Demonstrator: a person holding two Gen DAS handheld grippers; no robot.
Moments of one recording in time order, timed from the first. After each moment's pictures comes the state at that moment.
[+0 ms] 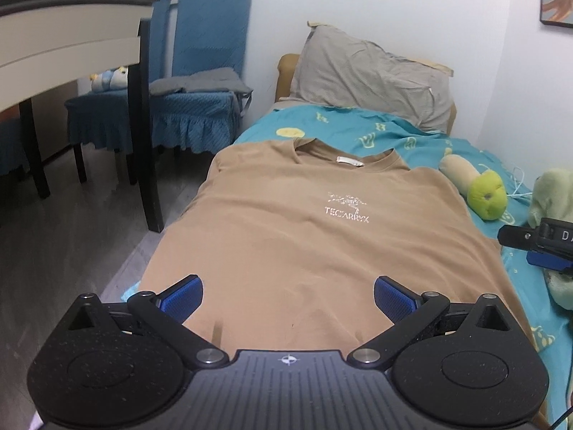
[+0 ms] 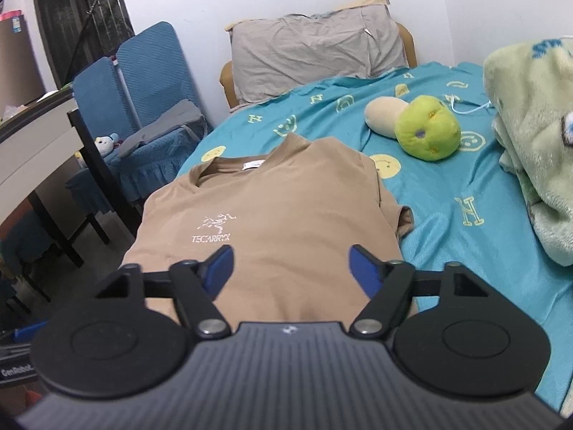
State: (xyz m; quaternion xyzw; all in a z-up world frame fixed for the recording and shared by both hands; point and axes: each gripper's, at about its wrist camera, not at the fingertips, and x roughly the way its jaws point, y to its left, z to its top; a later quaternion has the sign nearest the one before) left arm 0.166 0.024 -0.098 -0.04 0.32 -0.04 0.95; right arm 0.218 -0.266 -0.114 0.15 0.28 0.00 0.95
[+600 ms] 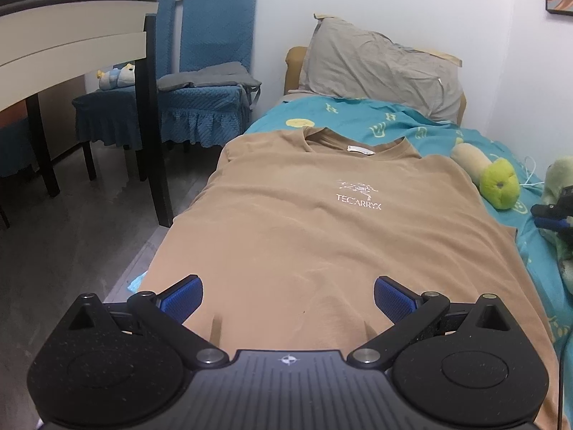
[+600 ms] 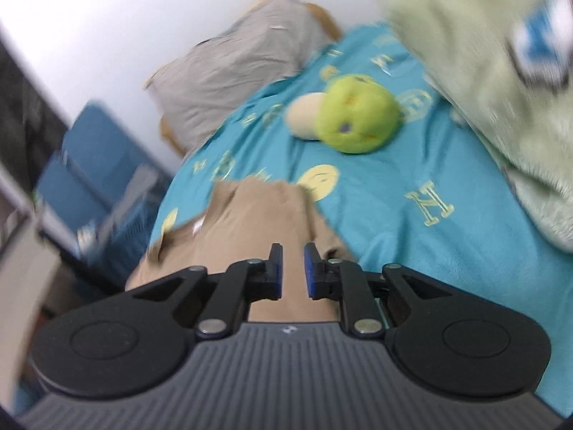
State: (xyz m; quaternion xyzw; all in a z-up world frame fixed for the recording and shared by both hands) left arm 0.171 0.021 -0.111 -0.03 0.33 -0.02 0.94; right arm 0.268 -0.390 -0.148 0.37 0.26 -0.06 0.89
